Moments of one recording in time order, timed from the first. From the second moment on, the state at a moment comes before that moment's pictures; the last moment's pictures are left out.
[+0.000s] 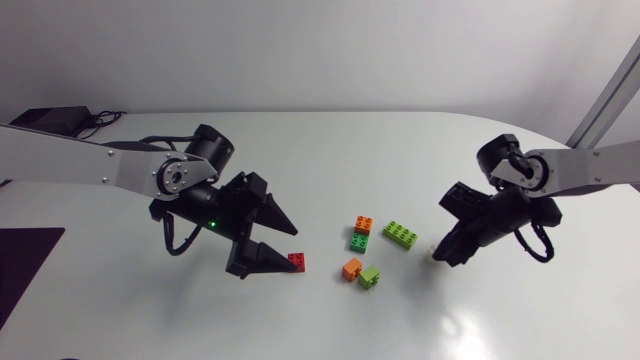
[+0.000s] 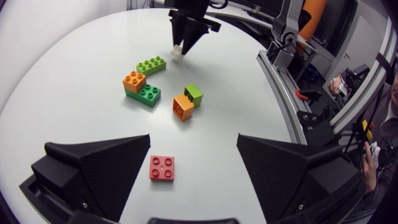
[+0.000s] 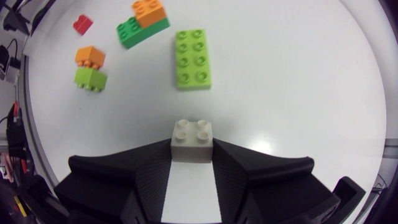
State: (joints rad) left arm -0.37 1.73 0.99 -0.46 0.86 0.94; right arm 0.01 1.67 0.92 -0.54 -0.28 -0.70
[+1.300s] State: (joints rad) left arm -0.38 1.73 0.99 -0.42 0.83 0.89; right arm -0.19 1.50 0.62 -0.18 -0.49 -0.75
